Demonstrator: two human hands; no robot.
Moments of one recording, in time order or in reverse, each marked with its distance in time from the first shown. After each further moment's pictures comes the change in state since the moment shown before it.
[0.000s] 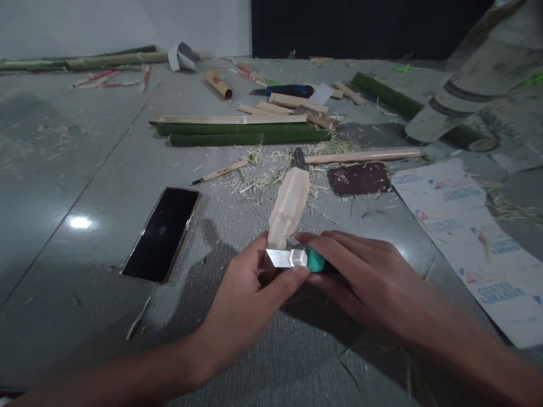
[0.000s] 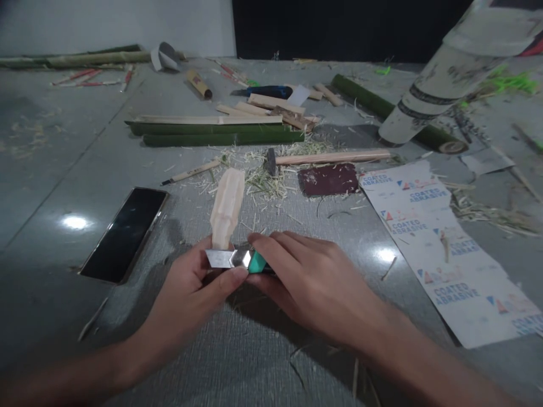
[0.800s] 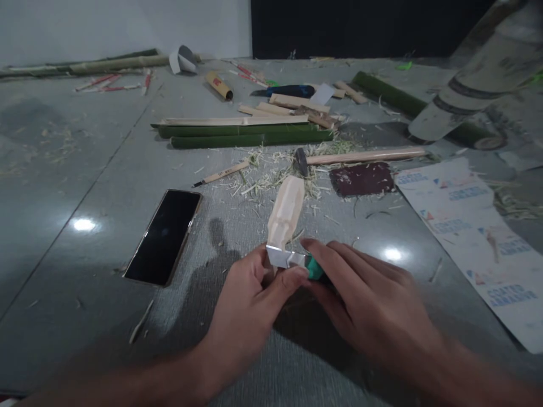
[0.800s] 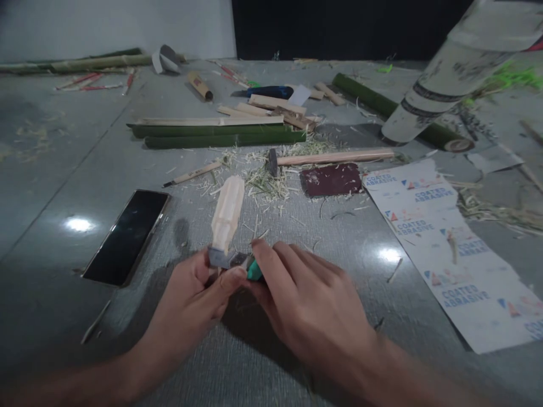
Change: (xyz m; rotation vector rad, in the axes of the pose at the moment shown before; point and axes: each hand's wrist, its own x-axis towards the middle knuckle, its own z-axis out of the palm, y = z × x) left_hand -0.002 0.000 0.003 0.075 0.035 -0.011; right_hand -0.004 -0.025 0.014 -0.195 0.146 0.086
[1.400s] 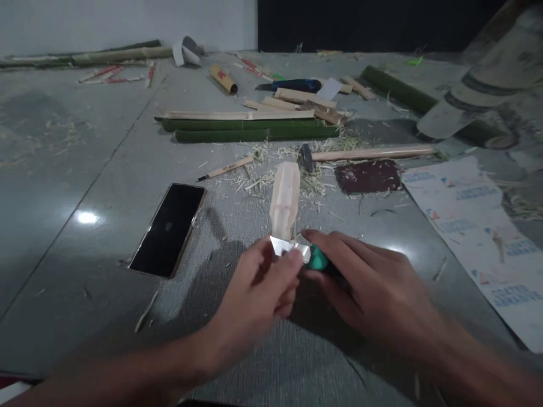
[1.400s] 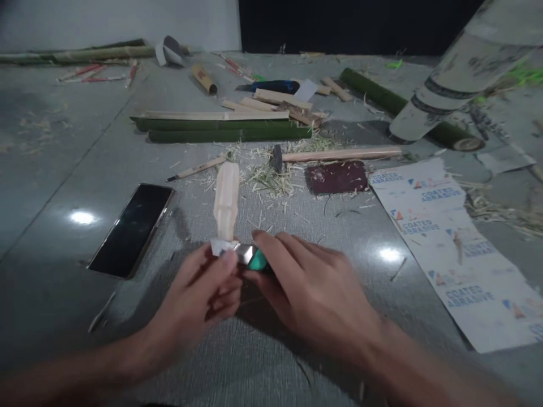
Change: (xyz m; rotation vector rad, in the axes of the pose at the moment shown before) left_hand 0.002 -0.002 0.003 -0.420 -0.105 -0.108; right_hand 0.004 0.010 0.000 0.098 -0.072 -0.010
